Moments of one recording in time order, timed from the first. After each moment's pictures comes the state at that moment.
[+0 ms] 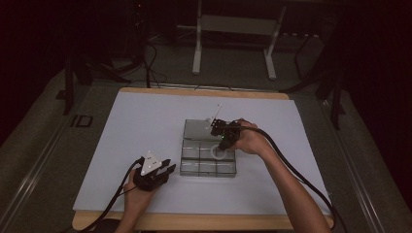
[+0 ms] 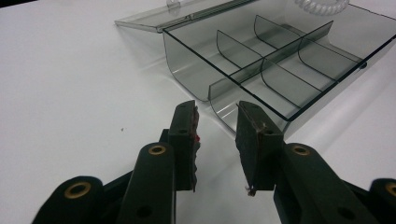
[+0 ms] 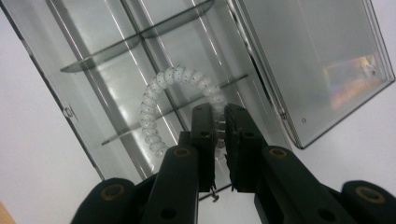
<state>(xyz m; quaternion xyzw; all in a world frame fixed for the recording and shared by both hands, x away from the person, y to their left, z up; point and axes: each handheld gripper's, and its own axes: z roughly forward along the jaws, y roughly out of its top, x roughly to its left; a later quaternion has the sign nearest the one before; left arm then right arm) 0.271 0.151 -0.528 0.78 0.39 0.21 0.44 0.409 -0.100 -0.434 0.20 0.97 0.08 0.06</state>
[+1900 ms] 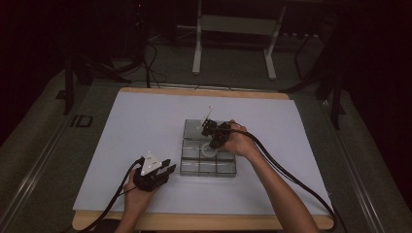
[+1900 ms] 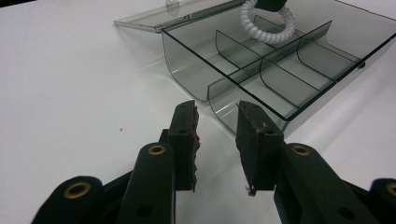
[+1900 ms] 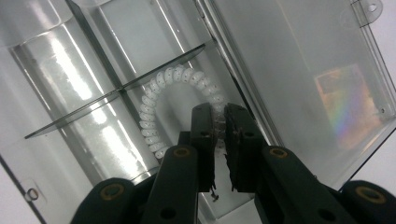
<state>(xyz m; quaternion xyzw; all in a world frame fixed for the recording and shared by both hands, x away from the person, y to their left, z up) 0.271 0.151 -0.528 0.78 0.39 0.21 0.44 0.420 -0.076 -0.460 0.22 0.97 0.10 0.09</state>
